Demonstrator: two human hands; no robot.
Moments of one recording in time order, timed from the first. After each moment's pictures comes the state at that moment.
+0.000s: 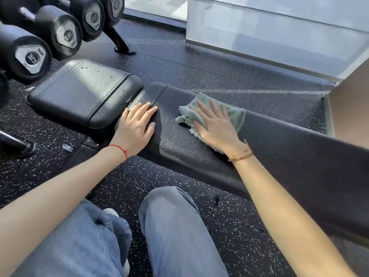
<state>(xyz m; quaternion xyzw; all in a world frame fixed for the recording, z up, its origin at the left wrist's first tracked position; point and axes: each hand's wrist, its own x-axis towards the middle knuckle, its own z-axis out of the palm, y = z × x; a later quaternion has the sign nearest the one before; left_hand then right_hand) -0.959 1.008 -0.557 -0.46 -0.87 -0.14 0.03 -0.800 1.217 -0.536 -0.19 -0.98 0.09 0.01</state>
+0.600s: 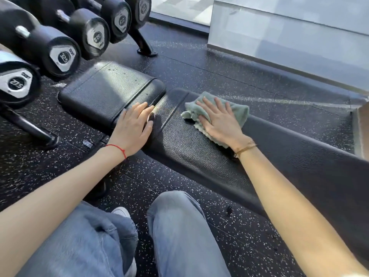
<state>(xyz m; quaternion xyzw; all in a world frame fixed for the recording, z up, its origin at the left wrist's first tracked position) -0.993 0.971 -0.542 -0.42 -0.90 -0.13 0.04 -0.865 1.221 -0.539 -0.14 -0.99 0.10 0.00</state>
